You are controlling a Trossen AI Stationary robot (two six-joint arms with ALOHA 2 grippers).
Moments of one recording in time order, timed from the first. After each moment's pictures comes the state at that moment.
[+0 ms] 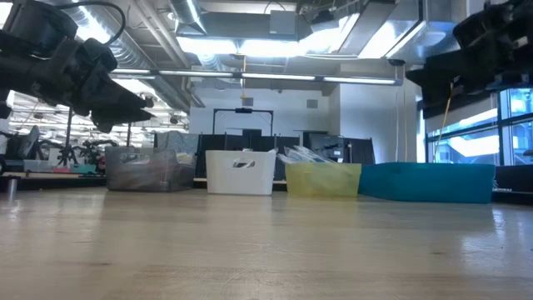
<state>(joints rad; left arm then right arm) 0.25 0.25 0.01 0.03 0.06 -0.26 -0.25 0.28 0.09 0.14 -0.39 0.01</state>
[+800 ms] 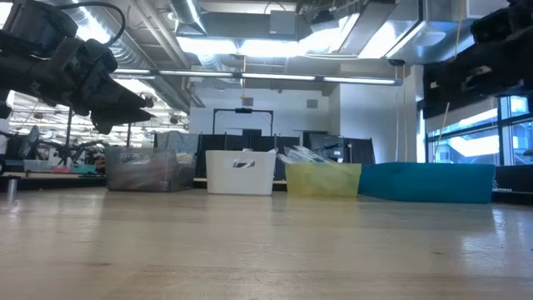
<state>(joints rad) 0.25 0.25 0.01 0.03 0.06 -0.30 -0.25 0.27 0.02 0.23 -0.66 -0.02</state>
